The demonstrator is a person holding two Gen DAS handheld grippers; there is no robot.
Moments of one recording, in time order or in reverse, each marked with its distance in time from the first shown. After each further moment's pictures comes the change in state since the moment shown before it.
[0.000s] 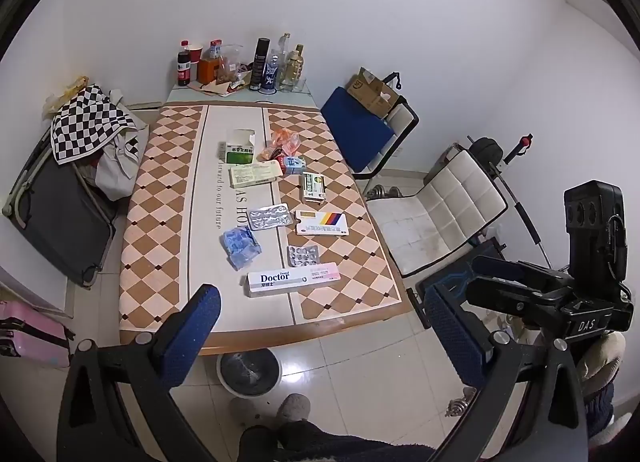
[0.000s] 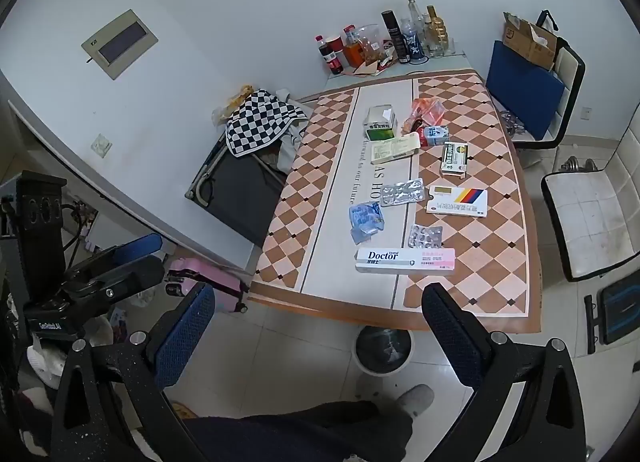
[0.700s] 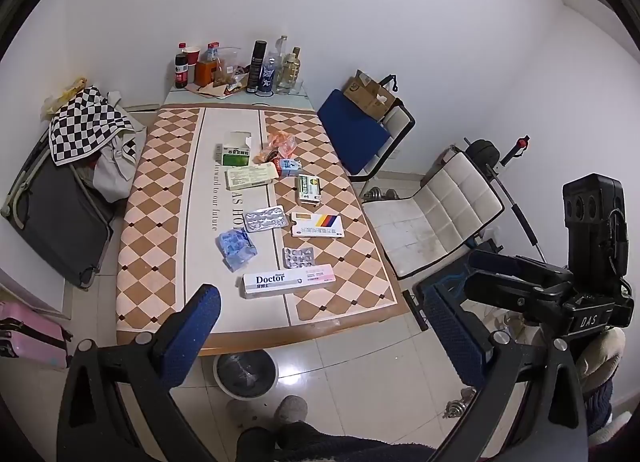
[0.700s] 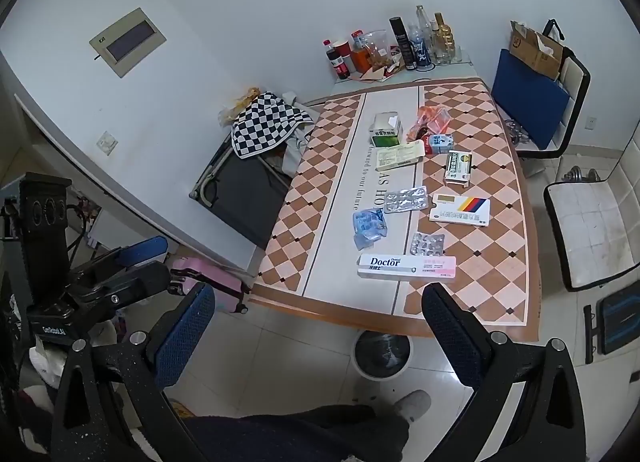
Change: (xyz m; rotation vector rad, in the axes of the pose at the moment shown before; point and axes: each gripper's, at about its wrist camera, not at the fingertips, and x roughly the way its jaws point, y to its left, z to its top) left arm 0.001 0.000 0.000 0.002 -0.006 -0.001; right arm -0.008 0.006 0.006 -0.029 -0.008 0.001
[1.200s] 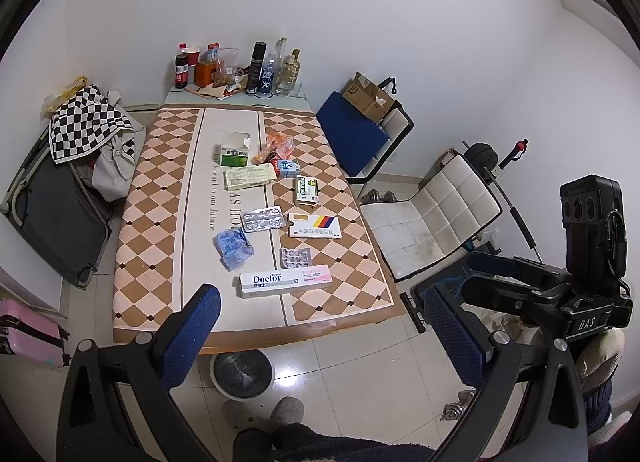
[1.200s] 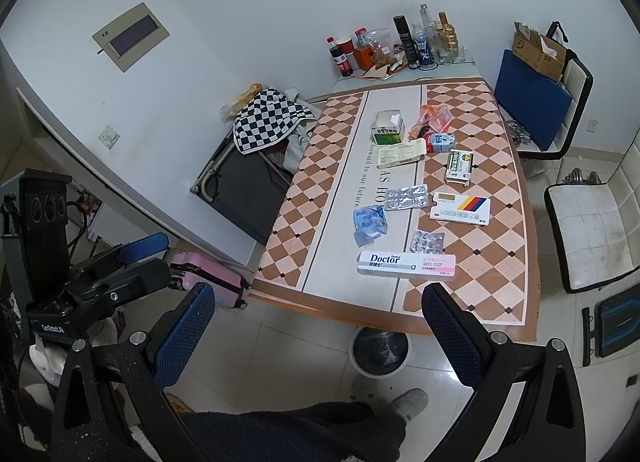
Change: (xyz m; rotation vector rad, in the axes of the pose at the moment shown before) left arm -0.001 0.001 -0.001 0.001 -0.004 -0.005; right arm -0.001 0.000 -0.002 -0.003 -0.001 0.007
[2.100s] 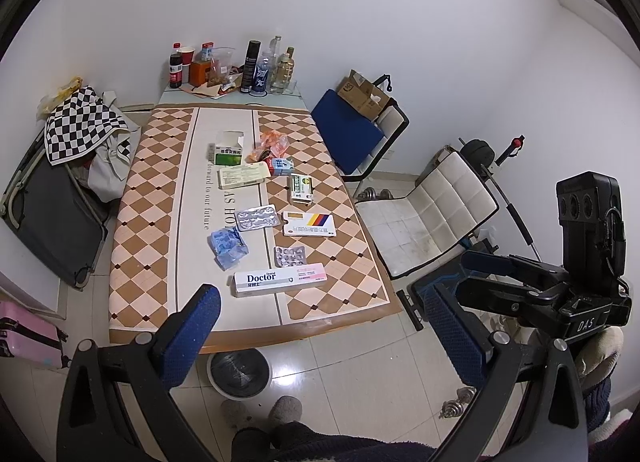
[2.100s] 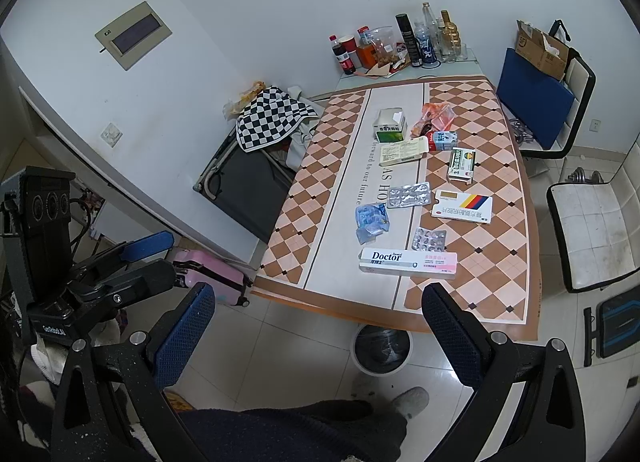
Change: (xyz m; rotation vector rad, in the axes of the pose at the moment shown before) left arm 0.004 -0.018 0.010 0.000 -0.004 -0.003; right arm -0.001 0.002 -0.003 -0.005 0.006 0.005
